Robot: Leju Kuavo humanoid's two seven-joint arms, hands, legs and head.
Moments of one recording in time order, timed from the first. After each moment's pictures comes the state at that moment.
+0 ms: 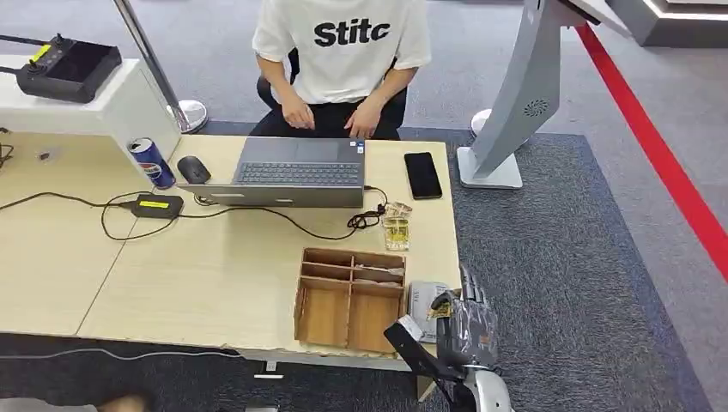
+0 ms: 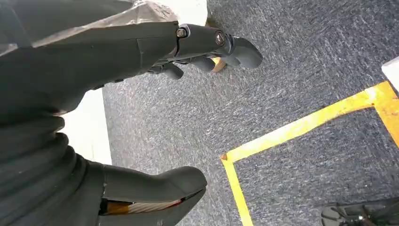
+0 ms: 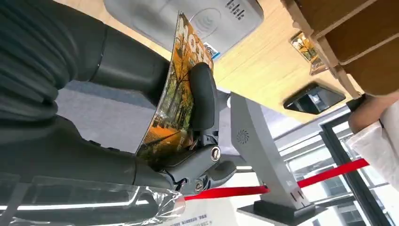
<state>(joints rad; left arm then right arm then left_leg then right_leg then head) -0.17 0.13 -0.71 -0.23 0.22 0.14 0.15 -0.15 -0.20 0.78 -1.15 0.97 -0.65 0.41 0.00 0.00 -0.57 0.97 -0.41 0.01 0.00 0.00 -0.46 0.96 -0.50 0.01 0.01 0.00</state>
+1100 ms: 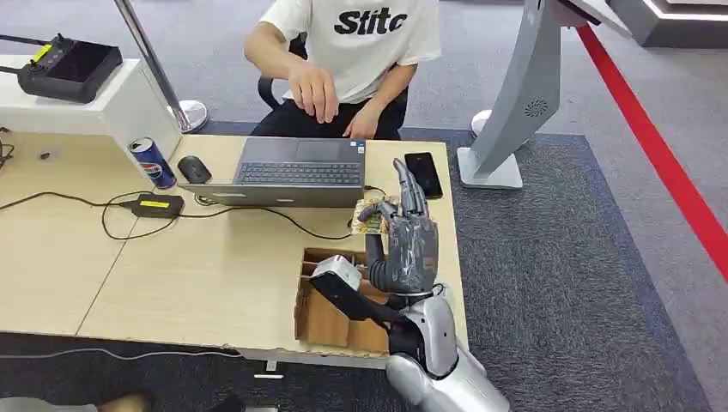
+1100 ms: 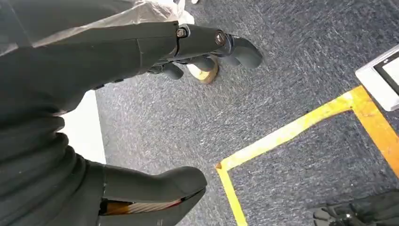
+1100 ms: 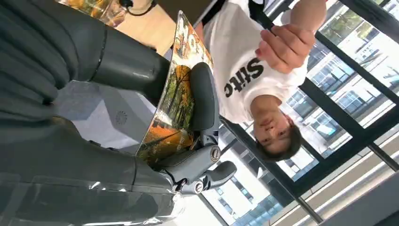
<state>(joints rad) -0.22 0.11 -0.71 -0.24 0.15 0.11 0.18 -0.40 0.08 0.76 -1.22 0.97 -0.64 0.16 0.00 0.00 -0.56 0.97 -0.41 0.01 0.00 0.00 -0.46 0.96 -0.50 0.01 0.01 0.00</state>
